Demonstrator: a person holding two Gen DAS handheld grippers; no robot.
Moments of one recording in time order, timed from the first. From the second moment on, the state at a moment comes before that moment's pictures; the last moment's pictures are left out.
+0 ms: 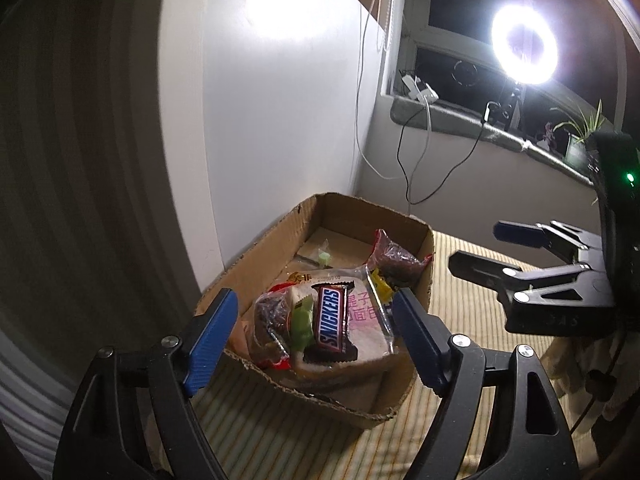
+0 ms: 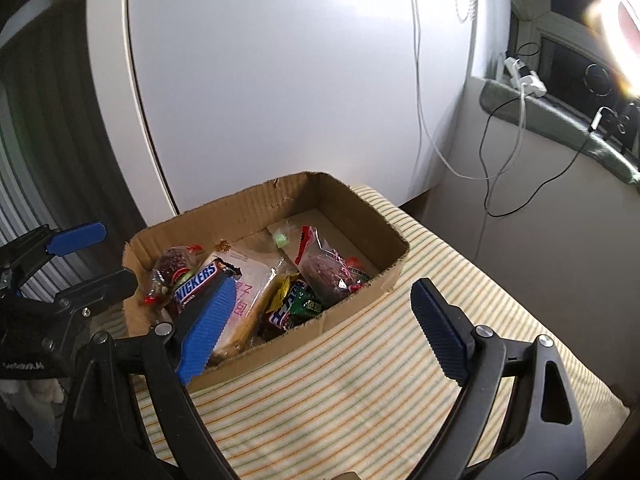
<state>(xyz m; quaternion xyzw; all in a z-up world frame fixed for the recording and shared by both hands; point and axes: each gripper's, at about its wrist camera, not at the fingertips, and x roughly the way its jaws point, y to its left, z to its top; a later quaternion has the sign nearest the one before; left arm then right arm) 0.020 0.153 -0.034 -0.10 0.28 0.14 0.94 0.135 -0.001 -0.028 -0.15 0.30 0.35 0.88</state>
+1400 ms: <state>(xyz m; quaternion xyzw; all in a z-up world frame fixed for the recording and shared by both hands) -0.007 0.119 -0.023 -0.08 0.26 0.17 0.95 0.066 -0.040 -0.015 -0.17 0.25 0.32 0.90</state>
